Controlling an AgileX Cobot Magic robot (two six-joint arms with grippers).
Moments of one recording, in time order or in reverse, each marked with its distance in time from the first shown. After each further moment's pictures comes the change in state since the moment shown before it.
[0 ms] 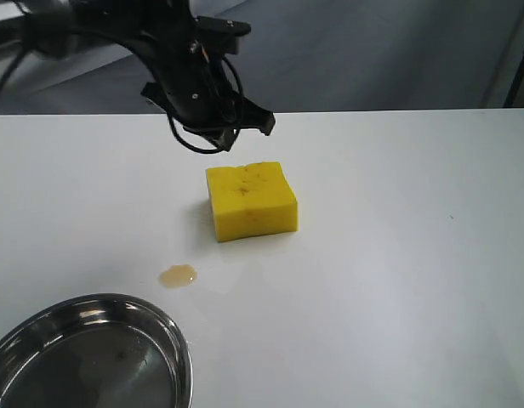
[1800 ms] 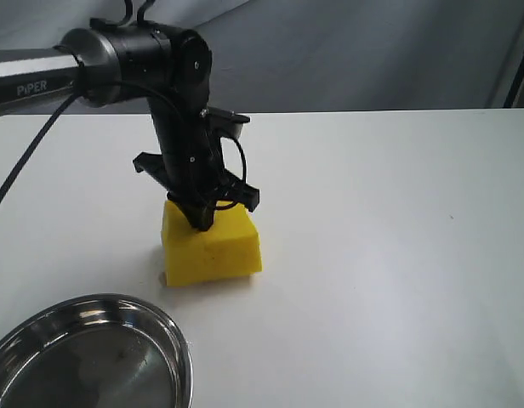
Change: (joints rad) left arm -0.010 0.086 0.085 -0.008 0.231 -0.002; right arm 0.000 0.000 0.000 0.000 0.000 0.000
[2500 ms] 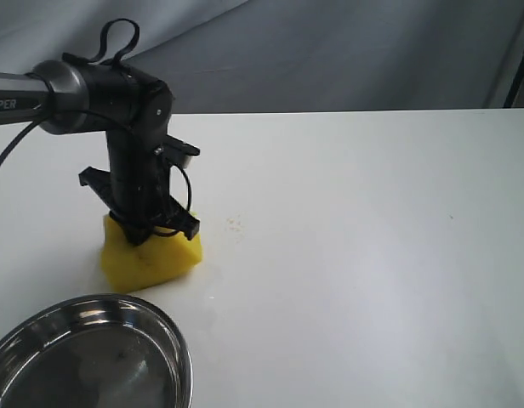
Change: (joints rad) left arm 0.084 -0.029 0.222 0.229 -0.107 -0.043; right arm 0.007 0.000 0.000 0.000 0.000 0.000
